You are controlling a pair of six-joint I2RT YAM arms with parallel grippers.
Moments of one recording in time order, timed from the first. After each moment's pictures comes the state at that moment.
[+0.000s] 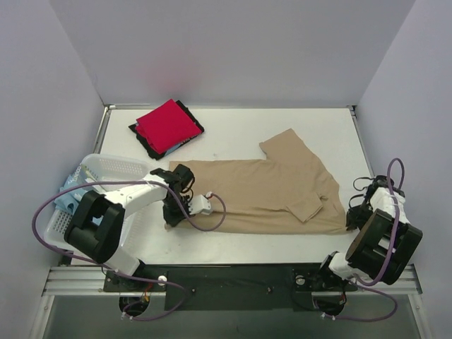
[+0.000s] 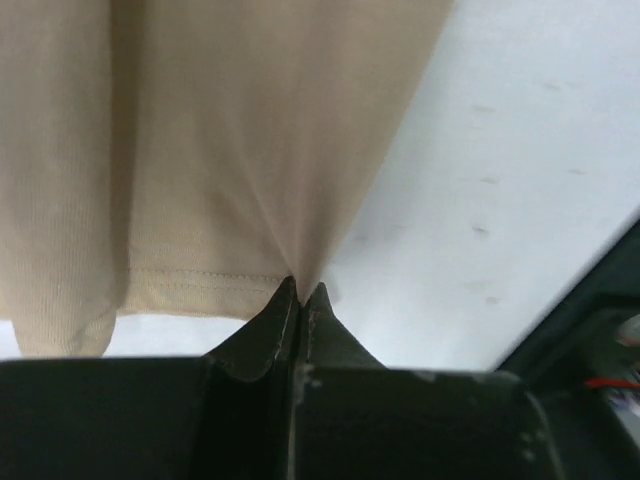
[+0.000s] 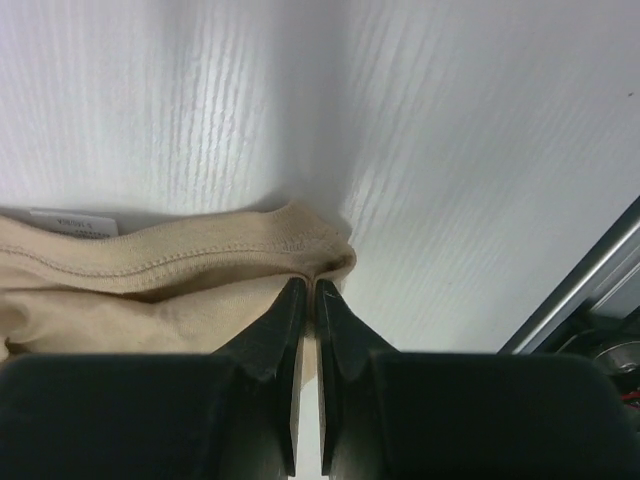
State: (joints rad) left arm -0.51 1.56 0.91 -0.88 0.14 0.83; right arm -0.57 1.36 0.71 -0.80 0.17 0.72
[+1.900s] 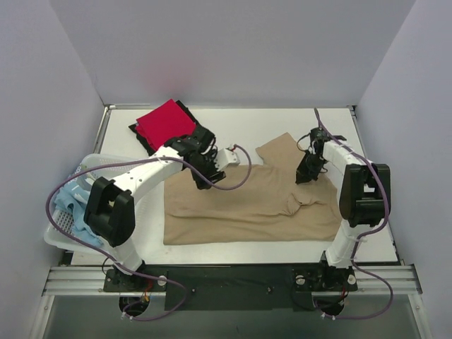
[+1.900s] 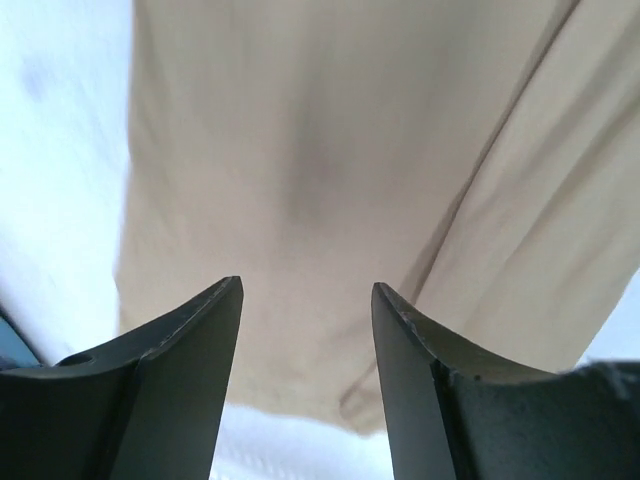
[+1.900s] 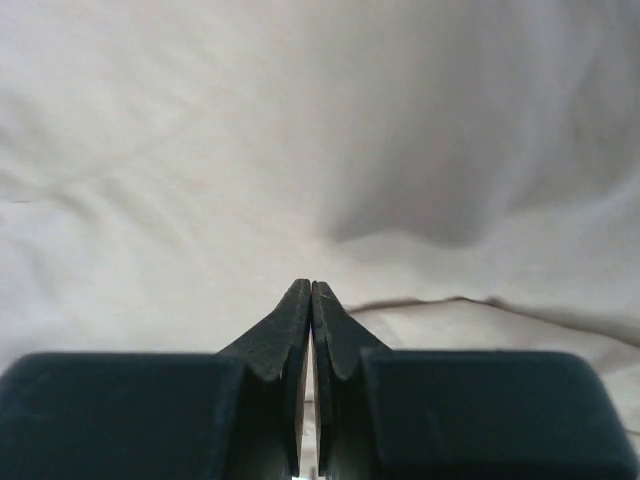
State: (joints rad) left arm -0.57 1.73 1.37 -0.83 0.19 0.63; right arm 0.02 1.84 1.20 -0.75 -0.07 0.57
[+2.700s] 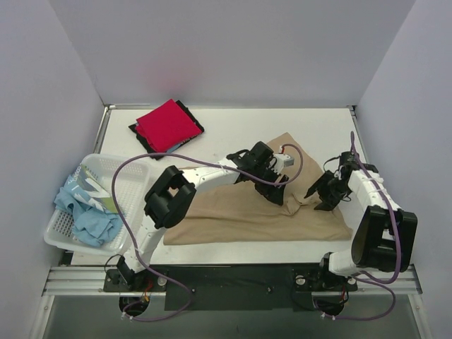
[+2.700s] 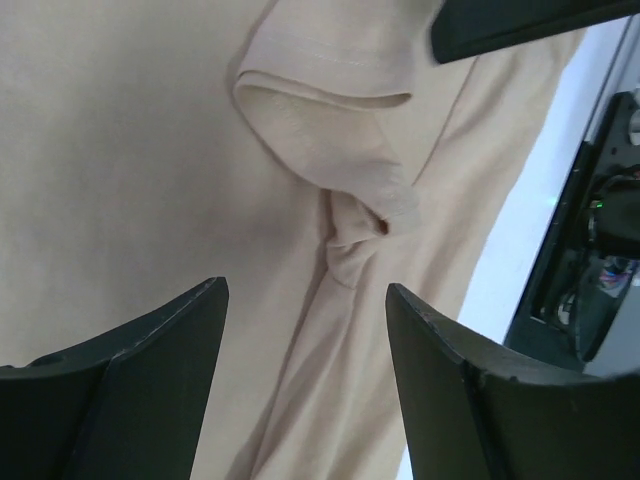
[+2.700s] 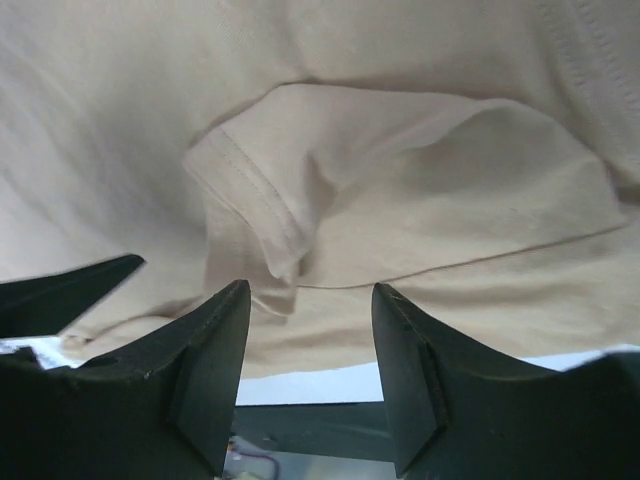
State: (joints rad) left arm -0.89 2.23 1.74 -0.38 0.53 -0.17; right arm -0.18 1.42 0.88 -0.83 -0.21 0.57
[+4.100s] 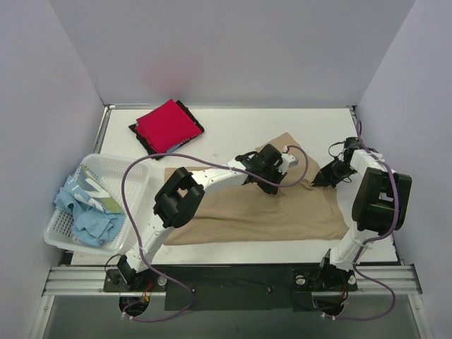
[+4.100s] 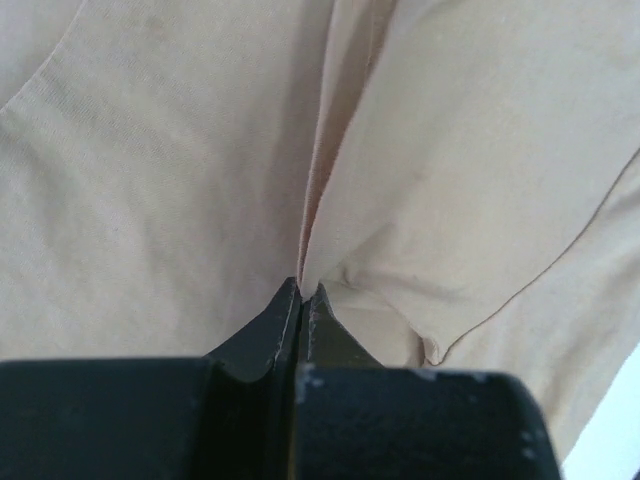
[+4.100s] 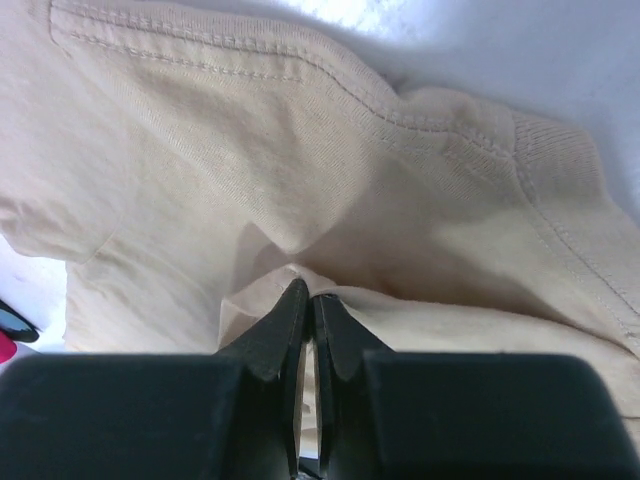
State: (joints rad) left arm -0.93 2.33 1.87 -0.42 0.25 -0.11; right arm -0.25 1.77 1.10 -0.68 -0.26 0.71
